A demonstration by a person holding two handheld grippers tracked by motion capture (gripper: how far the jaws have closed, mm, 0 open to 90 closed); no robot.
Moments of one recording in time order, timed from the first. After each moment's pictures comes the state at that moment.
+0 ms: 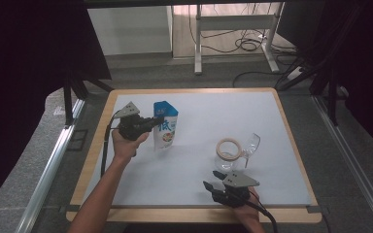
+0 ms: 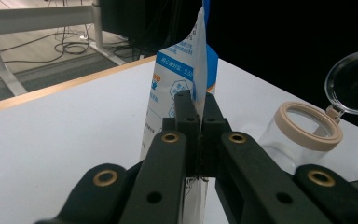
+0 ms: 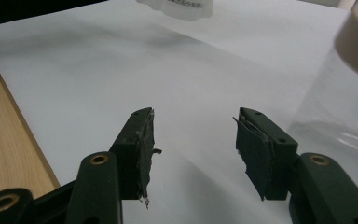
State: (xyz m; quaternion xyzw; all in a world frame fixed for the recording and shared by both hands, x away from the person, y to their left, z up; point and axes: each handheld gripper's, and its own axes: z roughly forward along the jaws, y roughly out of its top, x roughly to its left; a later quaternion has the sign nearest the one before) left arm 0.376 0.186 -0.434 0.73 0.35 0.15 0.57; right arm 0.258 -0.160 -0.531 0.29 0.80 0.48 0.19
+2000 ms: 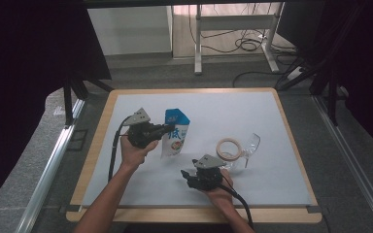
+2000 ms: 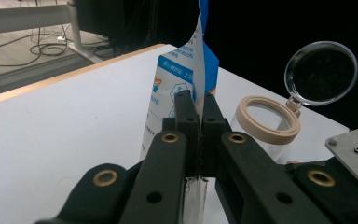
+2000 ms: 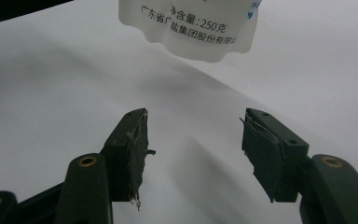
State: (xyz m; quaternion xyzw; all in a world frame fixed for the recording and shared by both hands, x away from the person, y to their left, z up) left arm 0.355 0.156 -0.431 0.74 0.32 0.13 0.57; right arm 0.302 -0.088 -0.534 0.31 0.82 0.46 0.17
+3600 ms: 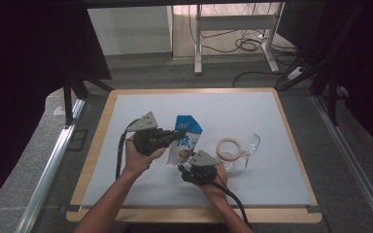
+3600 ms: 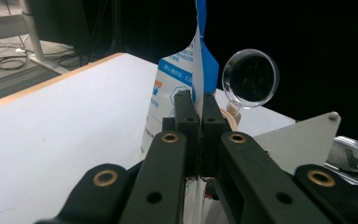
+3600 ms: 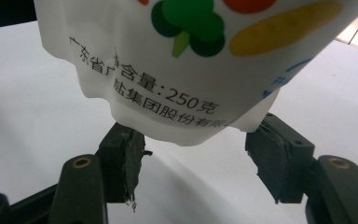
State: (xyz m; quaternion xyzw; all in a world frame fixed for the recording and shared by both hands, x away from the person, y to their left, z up) left arm 0.326 0.132 -0.406 0.76 0.26 0.10 0.59; right arm 0.311 -0.070 -0.530 0.28 0.80 0.47 0.24
